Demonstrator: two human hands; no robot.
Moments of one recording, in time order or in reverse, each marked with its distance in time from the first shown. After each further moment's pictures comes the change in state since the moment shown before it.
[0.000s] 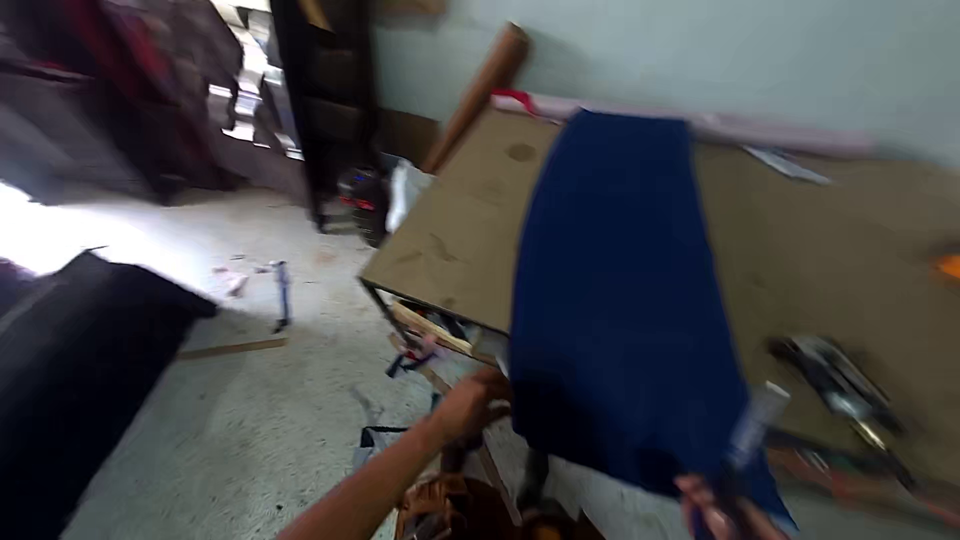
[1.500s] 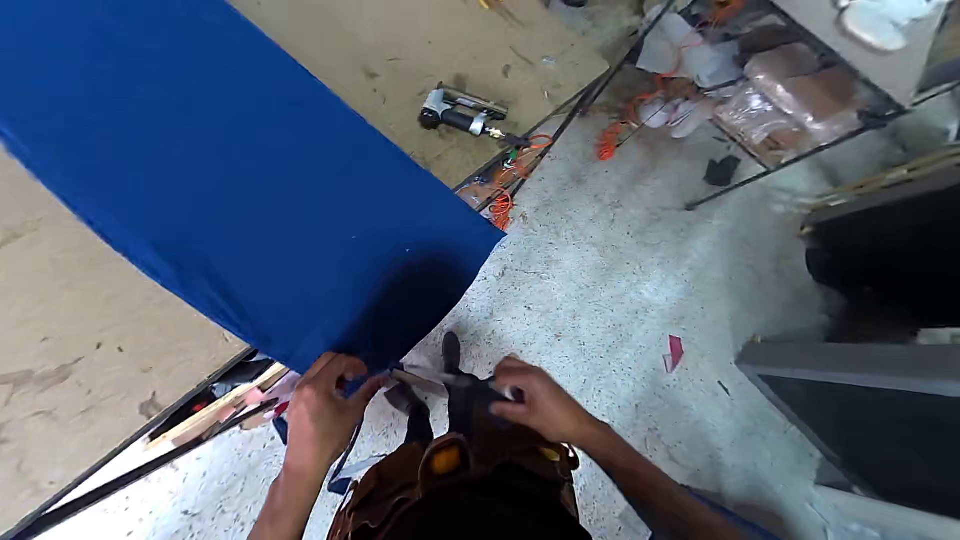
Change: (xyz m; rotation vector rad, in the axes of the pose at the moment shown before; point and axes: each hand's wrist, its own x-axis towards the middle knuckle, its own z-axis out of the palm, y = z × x) left_hand 0.062 0.071 0.050 0.126 -0.234 0.099; right_hand -0.150 0.069 0.045 -0.494 0.214 0.435
